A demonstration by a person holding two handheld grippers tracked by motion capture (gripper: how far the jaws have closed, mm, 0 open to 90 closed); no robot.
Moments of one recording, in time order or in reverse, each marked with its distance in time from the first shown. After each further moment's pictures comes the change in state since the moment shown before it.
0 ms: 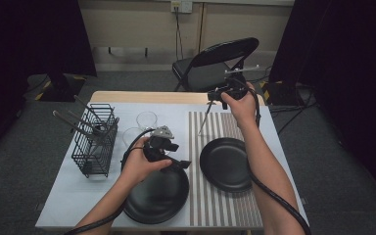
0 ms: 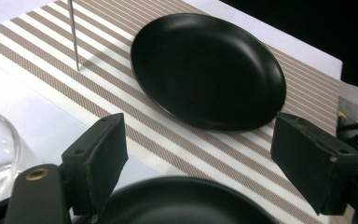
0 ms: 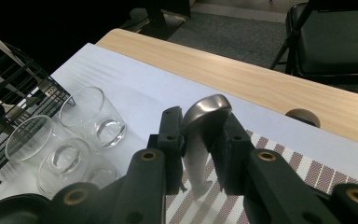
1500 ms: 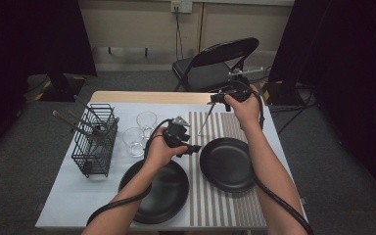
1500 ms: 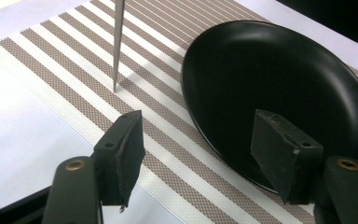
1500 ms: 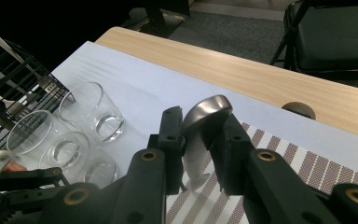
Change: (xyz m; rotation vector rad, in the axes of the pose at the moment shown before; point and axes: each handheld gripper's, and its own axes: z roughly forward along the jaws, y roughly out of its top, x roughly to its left) left arm 0.035 0.023 0.064 0.025 0.104 -0.042; right arm -0.004 -0.008 -0.008 0.003 -0.001 0.014
